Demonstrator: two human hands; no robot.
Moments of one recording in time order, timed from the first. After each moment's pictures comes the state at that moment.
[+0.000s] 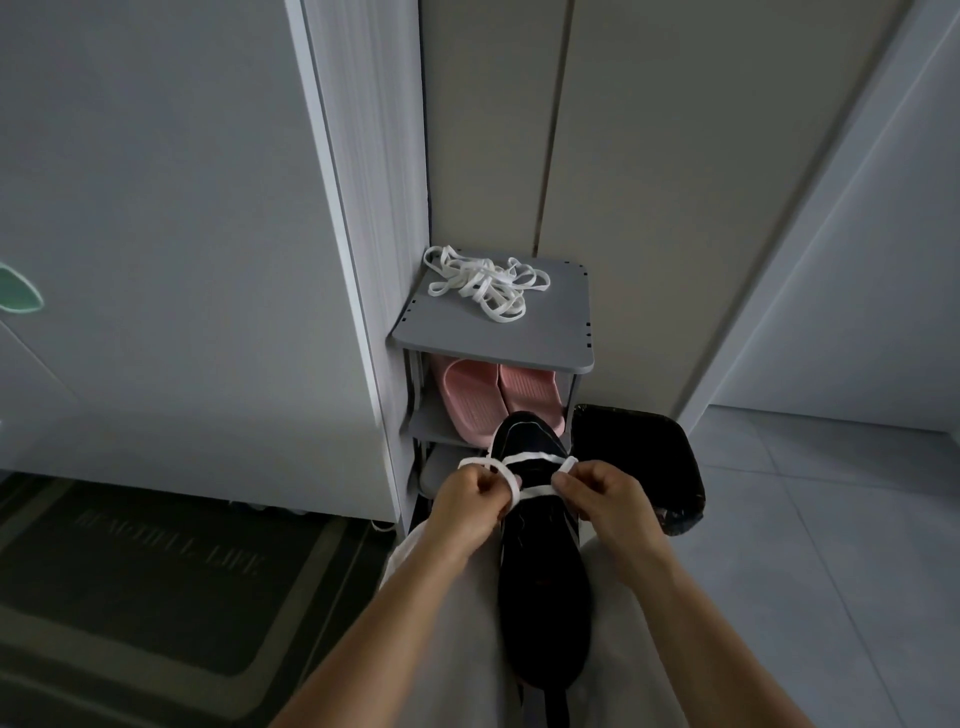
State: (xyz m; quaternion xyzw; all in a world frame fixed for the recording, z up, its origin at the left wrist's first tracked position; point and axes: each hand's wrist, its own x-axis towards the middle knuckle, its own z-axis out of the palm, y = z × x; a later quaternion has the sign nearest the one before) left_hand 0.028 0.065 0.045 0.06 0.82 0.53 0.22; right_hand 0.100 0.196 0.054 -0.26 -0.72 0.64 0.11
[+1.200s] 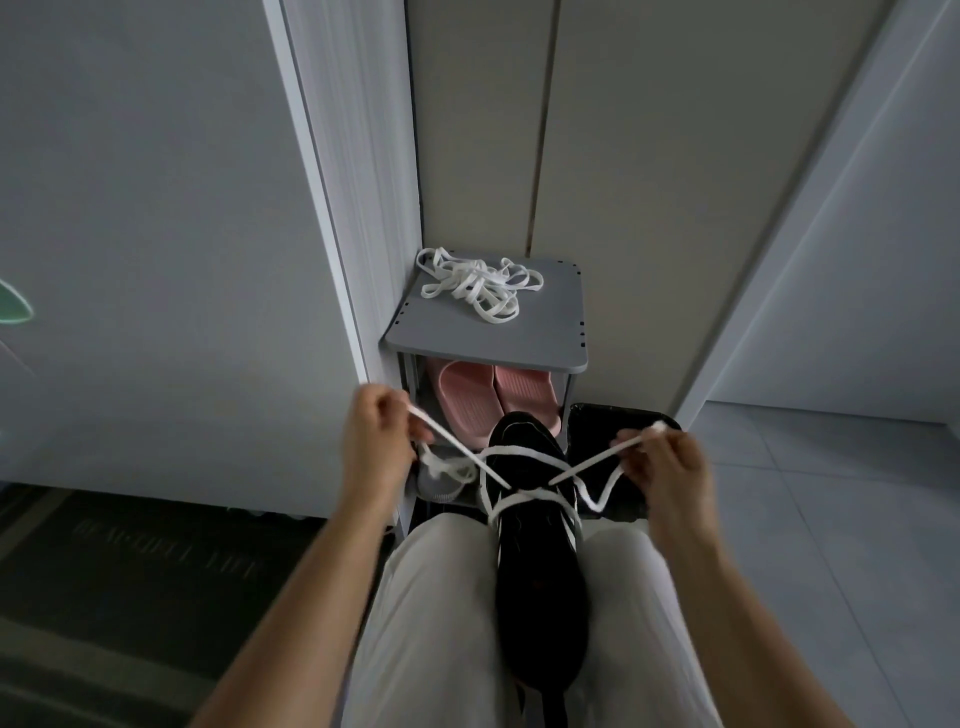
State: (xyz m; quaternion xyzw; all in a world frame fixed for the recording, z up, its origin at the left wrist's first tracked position) left_hand -0.019 0.028 0.085 0.04 0.76 0.65 -0.01; right_hand 0.098 0.236 0.064 -0.30 -0.54 0.72 0.31
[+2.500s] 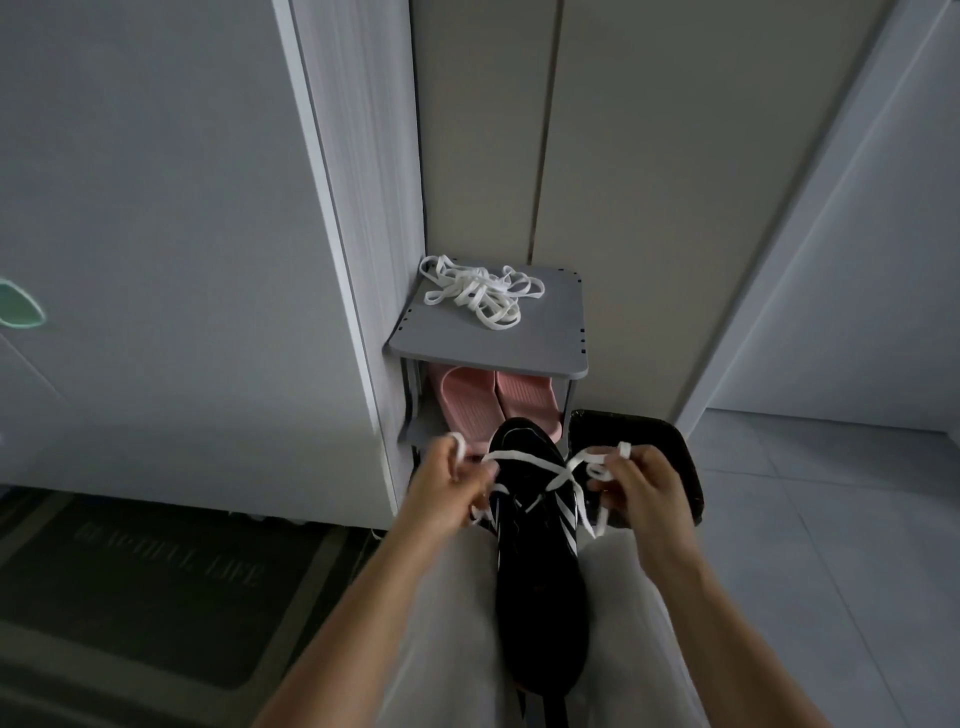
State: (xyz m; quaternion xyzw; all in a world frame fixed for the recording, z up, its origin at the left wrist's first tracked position) left_hand 0.020 0.046 0.063 0.10 0.76 0.60 0.20; right_hand 0.108 0.216 0.064 -0.29 -0.63 0.69 0.22
